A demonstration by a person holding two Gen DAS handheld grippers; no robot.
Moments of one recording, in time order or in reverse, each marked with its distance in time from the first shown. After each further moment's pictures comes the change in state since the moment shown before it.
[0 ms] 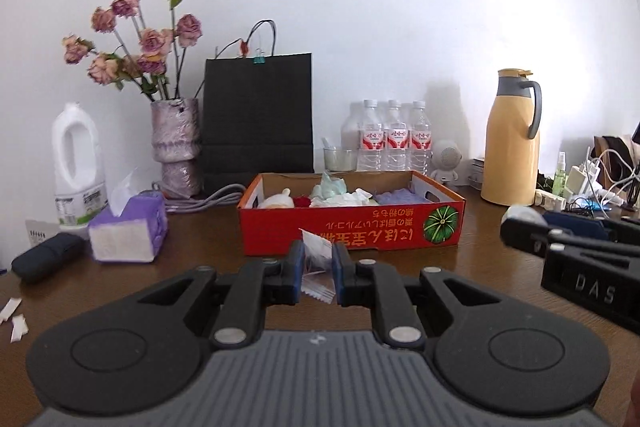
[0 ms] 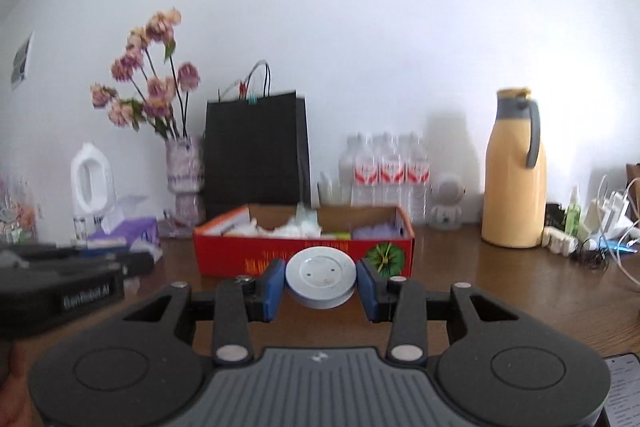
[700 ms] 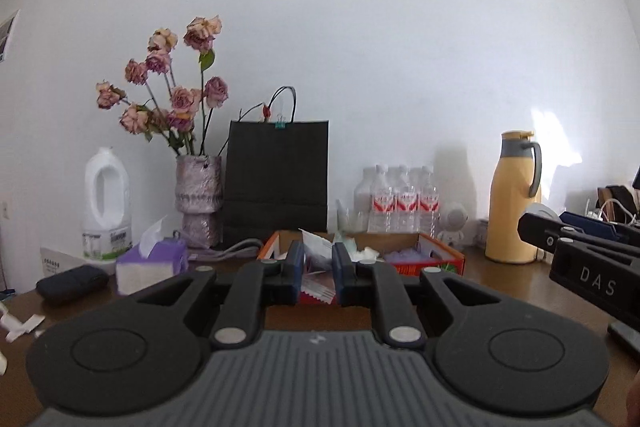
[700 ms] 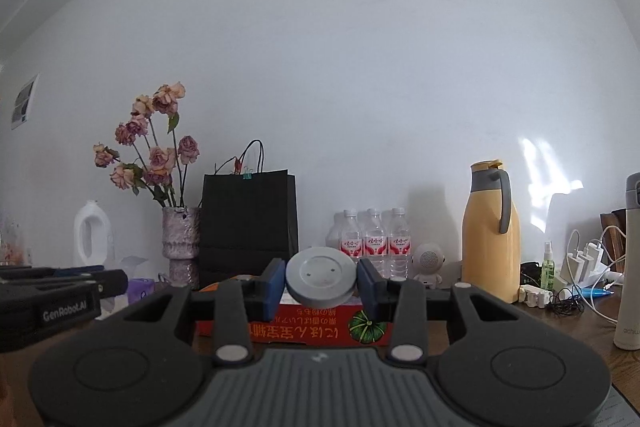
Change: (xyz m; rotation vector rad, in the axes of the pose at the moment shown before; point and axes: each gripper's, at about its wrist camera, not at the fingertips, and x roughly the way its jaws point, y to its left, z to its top) left arm -0.035 -0.002 0.015 -0.035 -0.216 0.028; right arm -0.040 0.005 0.011 -0.009 -0.234 -0.046
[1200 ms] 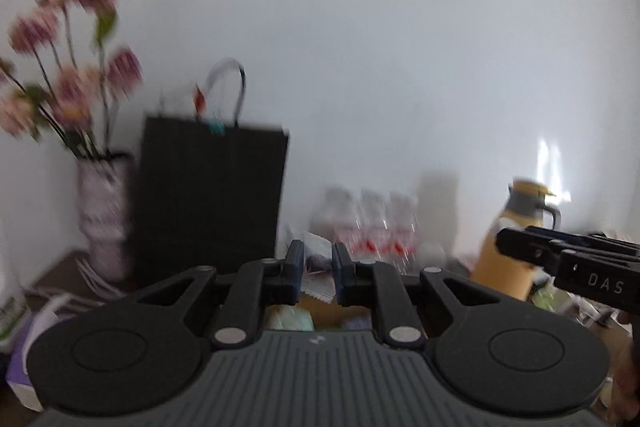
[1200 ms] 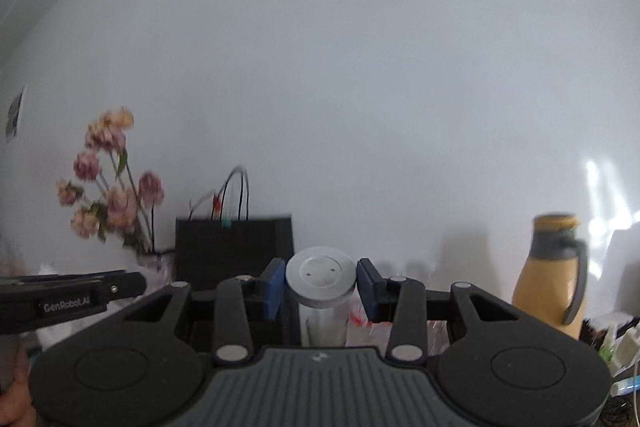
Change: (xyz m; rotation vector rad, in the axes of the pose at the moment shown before) left arm 0.258 0.026 0.145 -0.123 0.348 -0.221; right arm 0.247 -0.054 0.148 0.016 0.270 0.142
